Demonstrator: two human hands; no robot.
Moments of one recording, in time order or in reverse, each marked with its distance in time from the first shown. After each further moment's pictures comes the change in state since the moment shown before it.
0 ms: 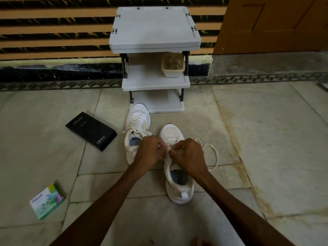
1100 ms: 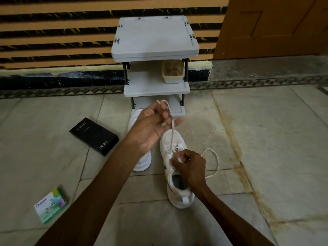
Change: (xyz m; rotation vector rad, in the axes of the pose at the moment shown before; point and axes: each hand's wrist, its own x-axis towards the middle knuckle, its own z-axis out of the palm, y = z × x) left_hand -0.003 0.081 -0.083 -1.385 -0.285 0.074; right_hand -0.019 0.014 0.017 0.267 0.106 0.208
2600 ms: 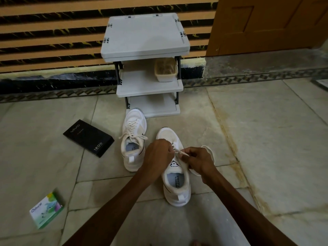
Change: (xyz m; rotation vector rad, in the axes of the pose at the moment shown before) left_hand 0.002 -0.107 -0.024 1.738 0.212 0.033; right_hand 0.026 0.018 -0.037 0.237 -0.218 0.188
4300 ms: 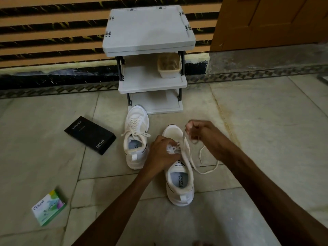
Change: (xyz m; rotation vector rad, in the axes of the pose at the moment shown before) left_hand -0.001 -0.021 0.010 -0.397 -0.138 -0.109; right_hand -0.001 -0.090 -0.029 -0.002 -0.277 -0.222
